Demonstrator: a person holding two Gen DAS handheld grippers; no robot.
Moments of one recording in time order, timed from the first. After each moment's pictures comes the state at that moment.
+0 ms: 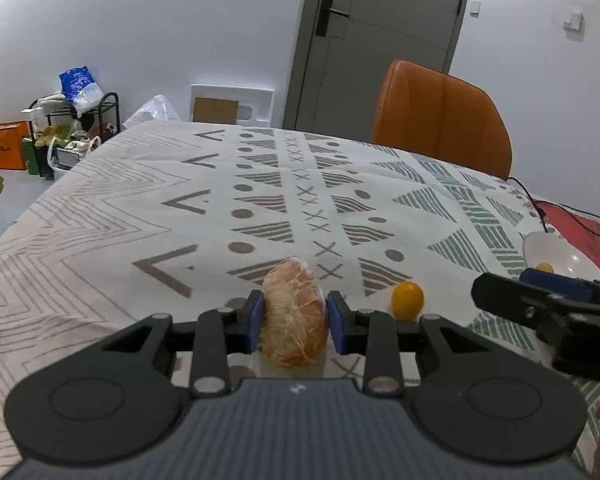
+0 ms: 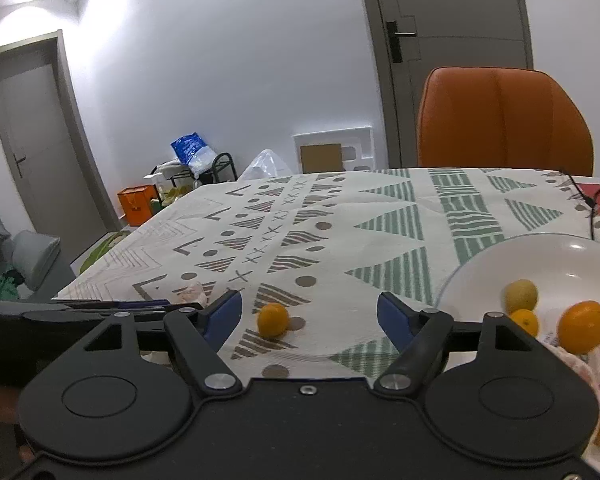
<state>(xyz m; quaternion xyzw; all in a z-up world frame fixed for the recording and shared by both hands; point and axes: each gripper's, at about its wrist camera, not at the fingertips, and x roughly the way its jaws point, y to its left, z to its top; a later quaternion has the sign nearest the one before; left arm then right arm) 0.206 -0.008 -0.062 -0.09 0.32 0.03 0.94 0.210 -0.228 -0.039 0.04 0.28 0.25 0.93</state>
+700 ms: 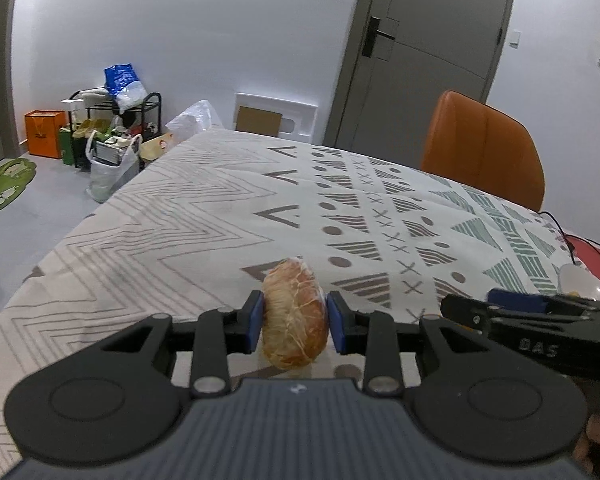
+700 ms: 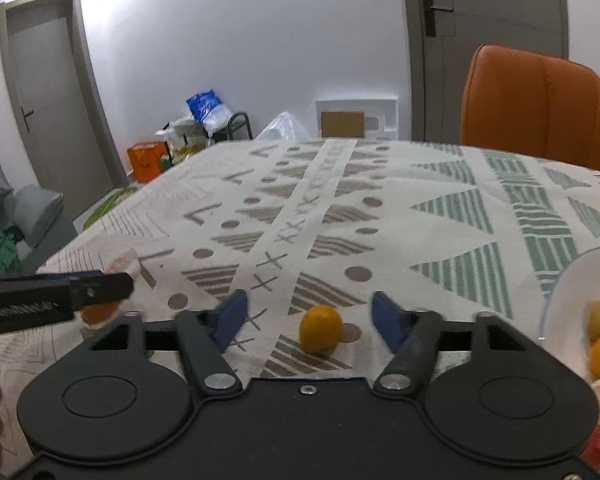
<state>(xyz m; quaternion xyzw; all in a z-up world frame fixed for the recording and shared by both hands) 0.178 0.048 -0.052 -0.12 0.30 0.08 0.94 0.239 -0.167 -0.057 -0.01 0.32 0.28 0.91</state>
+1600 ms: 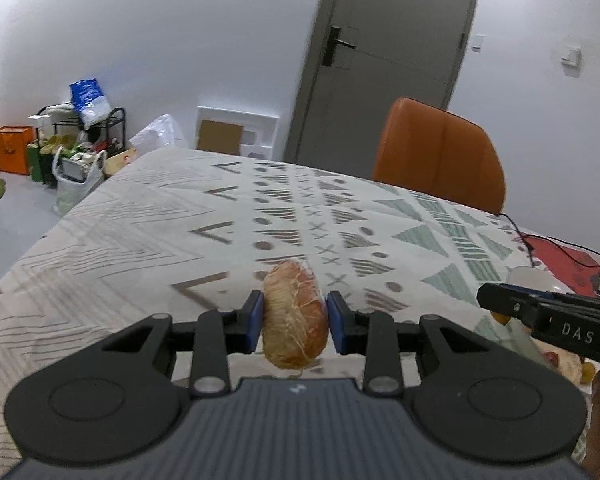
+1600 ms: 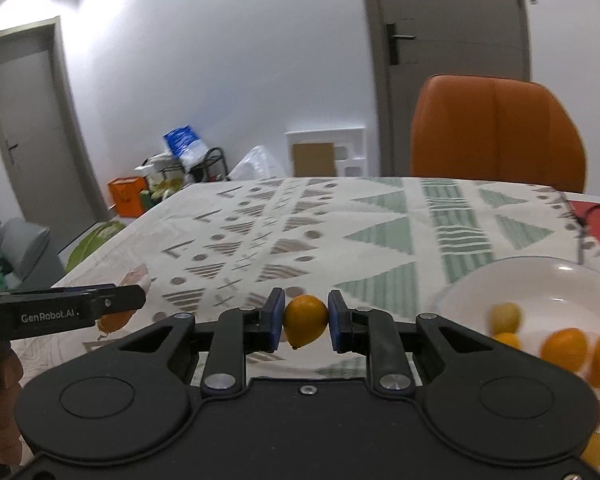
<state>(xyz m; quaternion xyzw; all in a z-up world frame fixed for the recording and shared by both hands) 0.181 0.006 -0.036 -0.11 0.28 0.02 0.95 0.213 -0.234 -0.021 0.02 0.28 0.23 0.93</state>
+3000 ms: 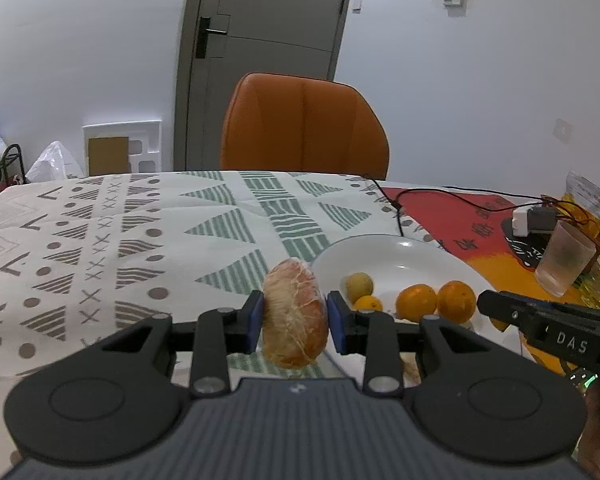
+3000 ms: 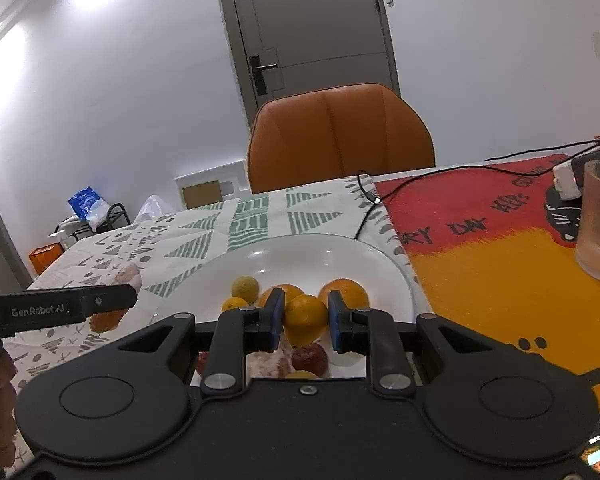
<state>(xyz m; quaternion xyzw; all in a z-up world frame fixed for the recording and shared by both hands) 0.214 -0.157 -0.029 -0.05 0.29 -0.11 0.95 0.177 -0.396 -0.036 0.09 0.25 0.08 0.96</state>
